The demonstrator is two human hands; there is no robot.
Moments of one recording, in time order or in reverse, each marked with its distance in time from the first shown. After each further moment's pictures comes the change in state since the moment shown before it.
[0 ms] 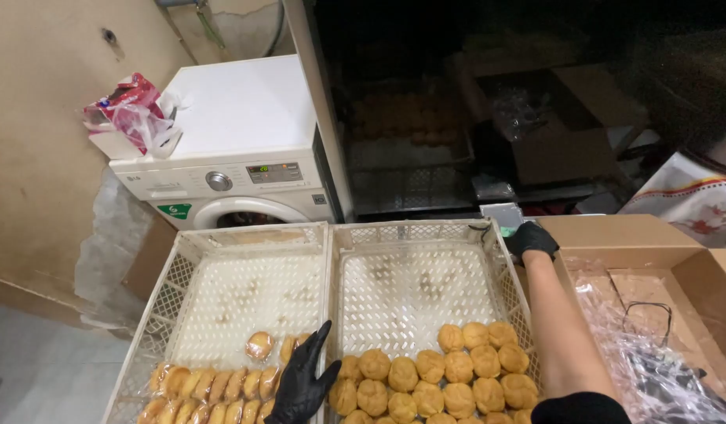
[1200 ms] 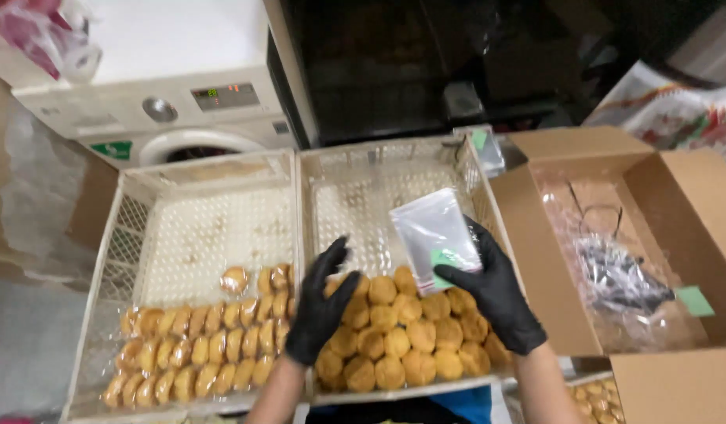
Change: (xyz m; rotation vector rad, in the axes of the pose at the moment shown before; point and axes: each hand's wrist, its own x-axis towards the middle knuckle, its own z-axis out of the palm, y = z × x) left_hand -0.001 0.112 0.005 -0.468 0.073 0.171; right_hand -0.340 -0.022 -0.040 1.060 -0.132 -0.184
